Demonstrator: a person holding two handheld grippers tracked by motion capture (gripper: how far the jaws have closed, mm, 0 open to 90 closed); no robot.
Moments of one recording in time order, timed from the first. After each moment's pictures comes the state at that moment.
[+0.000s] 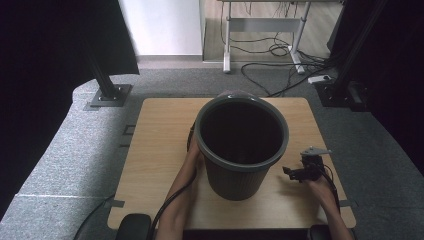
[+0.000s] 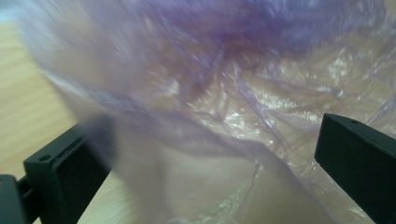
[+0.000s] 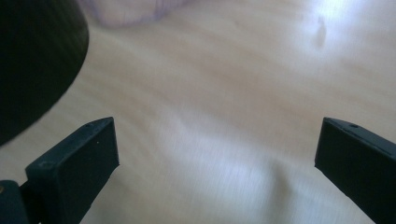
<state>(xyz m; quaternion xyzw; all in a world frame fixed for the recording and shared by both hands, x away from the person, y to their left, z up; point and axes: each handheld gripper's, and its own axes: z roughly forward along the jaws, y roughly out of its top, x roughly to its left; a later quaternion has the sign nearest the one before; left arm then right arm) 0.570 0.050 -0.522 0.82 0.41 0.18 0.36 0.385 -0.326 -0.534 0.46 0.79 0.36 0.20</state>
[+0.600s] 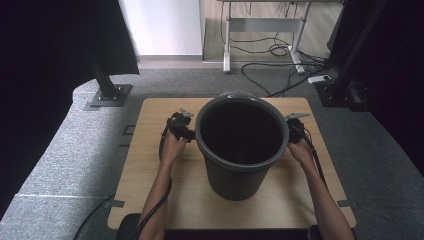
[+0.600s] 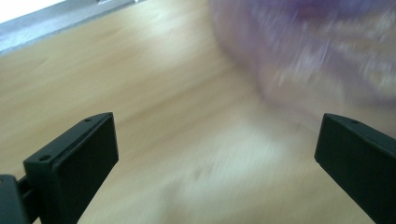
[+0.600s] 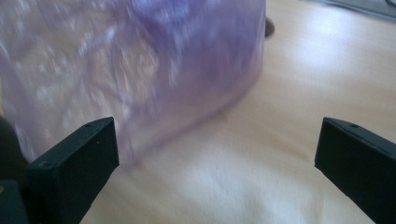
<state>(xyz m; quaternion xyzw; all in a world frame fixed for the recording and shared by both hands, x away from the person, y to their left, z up) 0.507 0.148 -0.491 0.80 0.45 0.24 0.32 0.500 -0.282 -0.493 0.46 0.78 0.37 0.20</state>
